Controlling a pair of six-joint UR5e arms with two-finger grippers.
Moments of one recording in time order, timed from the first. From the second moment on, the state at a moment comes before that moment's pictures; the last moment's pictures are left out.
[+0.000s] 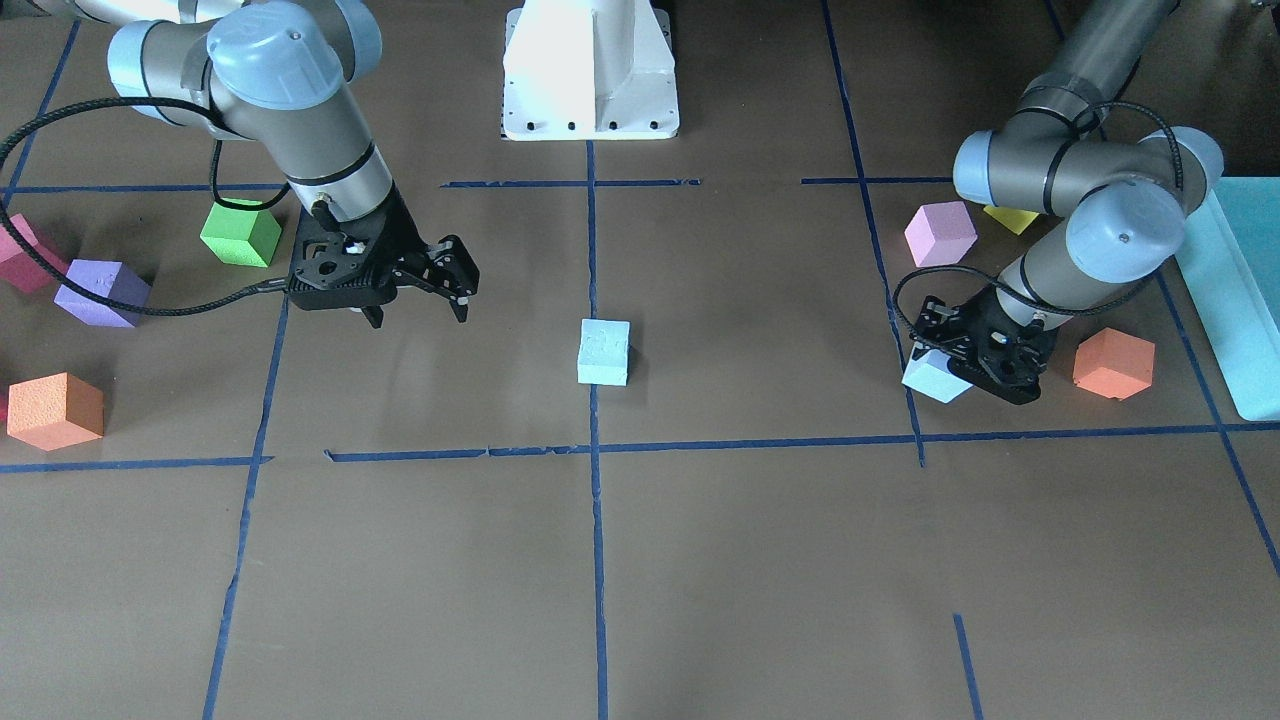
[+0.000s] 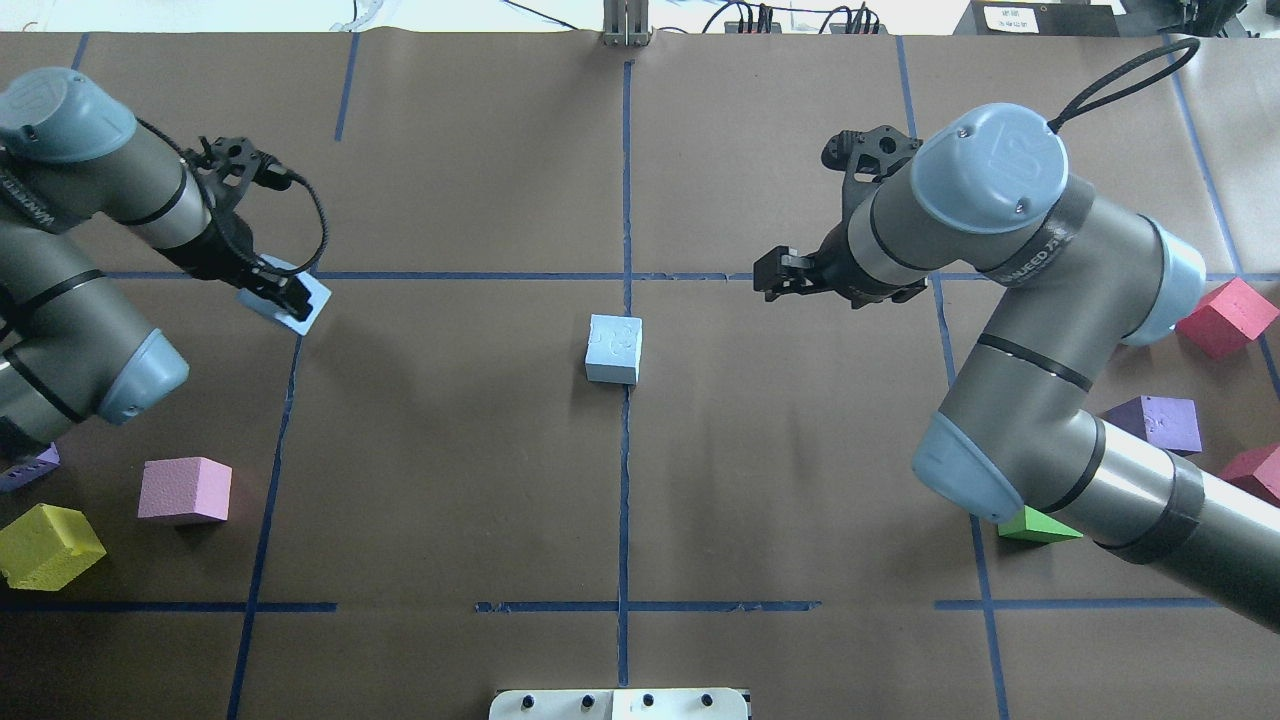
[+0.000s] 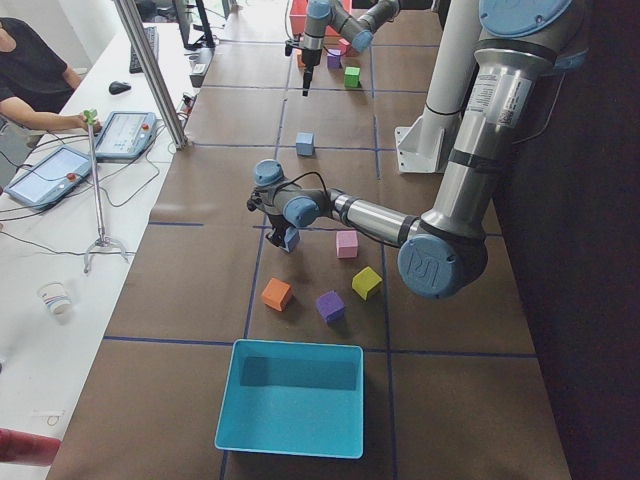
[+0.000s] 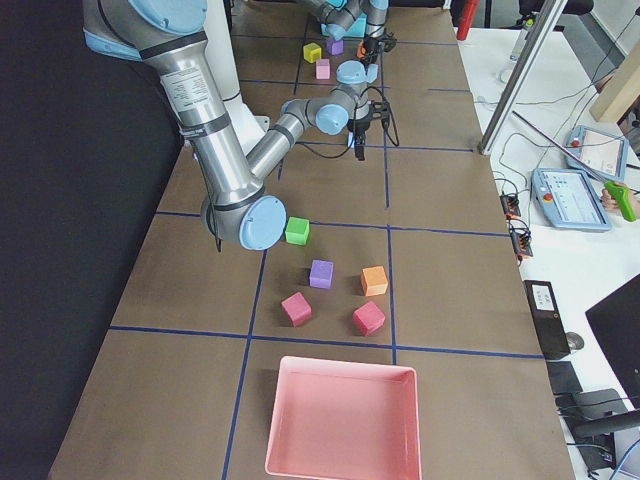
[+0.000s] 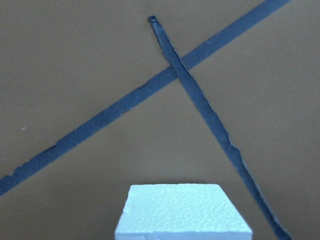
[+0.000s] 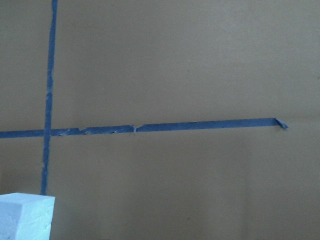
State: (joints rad) left arm -0.90 -1.95 -1.56 -1.88 -2.25 -0.52; right arm 0.71 -1.12 1.85 -1.45 1.92 1.16
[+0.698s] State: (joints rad) left arm -0.68 -2.31 -1.58 -1.63 -2.09 -0.96; right arm 0.82 -1.22 1.85 -1.46 1.93 1.01
